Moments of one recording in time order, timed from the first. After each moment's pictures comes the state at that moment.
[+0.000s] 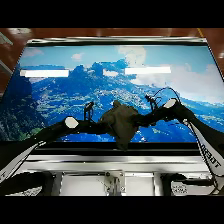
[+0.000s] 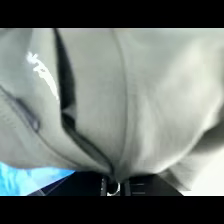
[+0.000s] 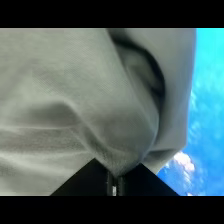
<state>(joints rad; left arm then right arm) -0.60 -1.34 0.74 0.53 -0.54 -1.35 0.10 -1.52 0.89 -0.82 1.07 1.14</state>
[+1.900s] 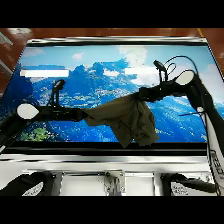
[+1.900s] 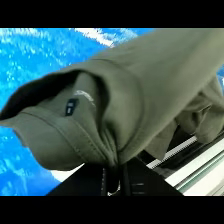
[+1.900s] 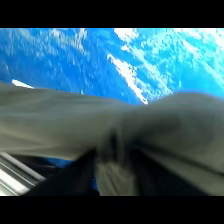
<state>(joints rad) -0.31 -1.03 0.82 0.85 -0.86 -1.33 0.11 -1.44 1.25 -0.89 1.12 1.33</state>
